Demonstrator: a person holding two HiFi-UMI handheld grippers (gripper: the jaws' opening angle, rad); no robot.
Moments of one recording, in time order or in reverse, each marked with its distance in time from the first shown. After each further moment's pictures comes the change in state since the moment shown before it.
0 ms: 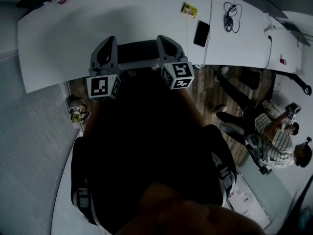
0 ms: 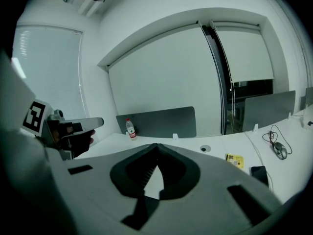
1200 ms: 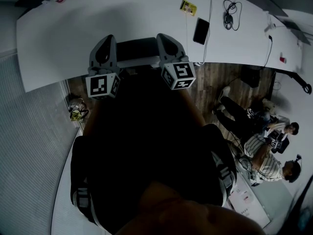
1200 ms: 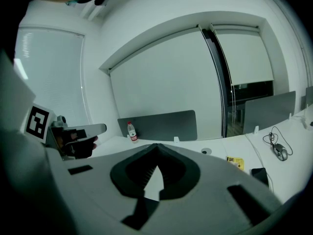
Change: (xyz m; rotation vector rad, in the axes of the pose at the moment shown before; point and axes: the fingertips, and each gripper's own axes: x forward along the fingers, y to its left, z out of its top) left arm -0.002 0.002 -0.002 -0.011 0.001 0.019; right arm -0.008 0.006 0.013 0.001 -0.035 0.009
